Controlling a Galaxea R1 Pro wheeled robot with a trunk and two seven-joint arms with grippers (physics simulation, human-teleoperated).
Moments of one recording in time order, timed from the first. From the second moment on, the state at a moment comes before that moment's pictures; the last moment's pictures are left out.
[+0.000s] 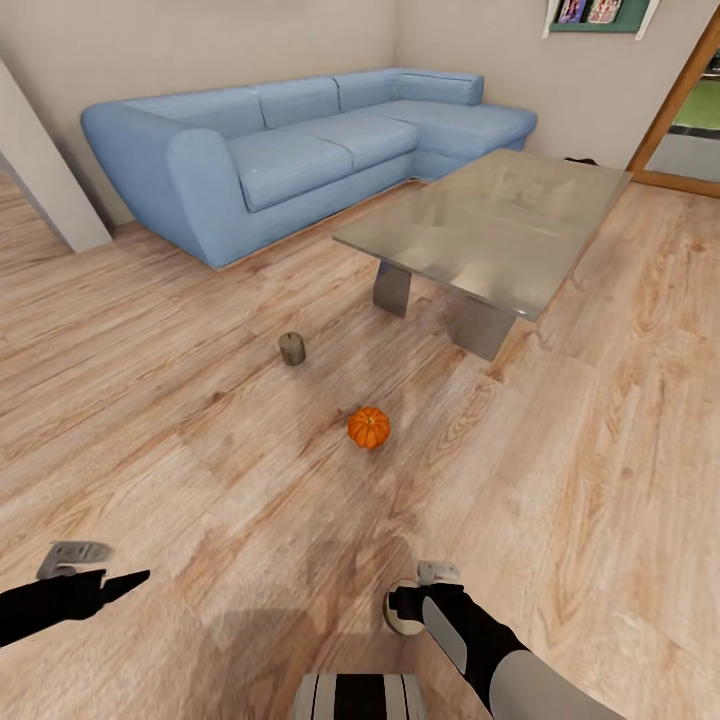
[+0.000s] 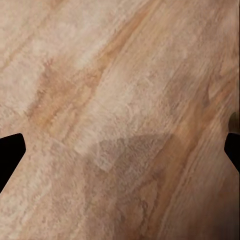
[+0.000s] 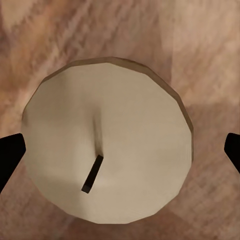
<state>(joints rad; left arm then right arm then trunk) -0.12 0.36 0.48 -1.57 -0.04 0.89 -0.93 -0.62 0.13 0.35 -0.43 -0.46 0.38 -0.20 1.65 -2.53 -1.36</state>
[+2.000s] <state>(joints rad) -0.12 0.37 0.55 -1.58 -0.04 0.89 -1.05 -0.62 0.12 0.35 -0.43 -0.46 0.37 -0.20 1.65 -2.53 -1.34</state>
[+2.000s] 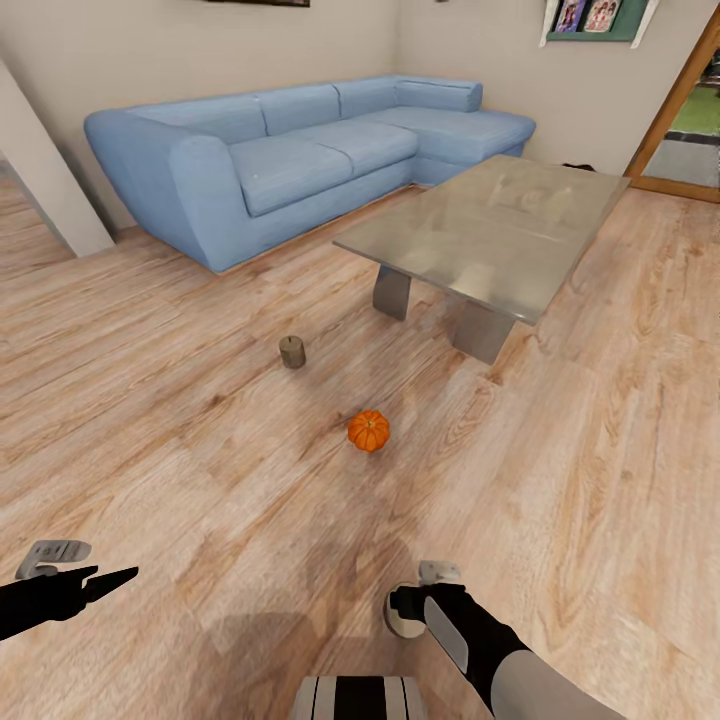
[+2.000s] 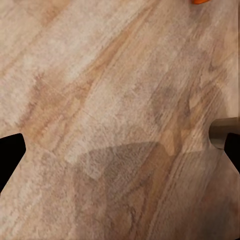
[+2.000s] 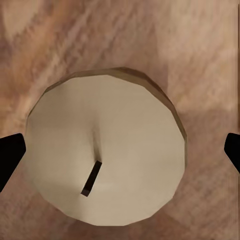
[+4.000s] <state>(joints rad) -0.12 0.37 0.55 -1.58 -0.04 0.88 -1.05 -0.62 0.12 0.35 -0.43 -0.46 0.37 -0.20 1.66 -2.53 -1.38</state>
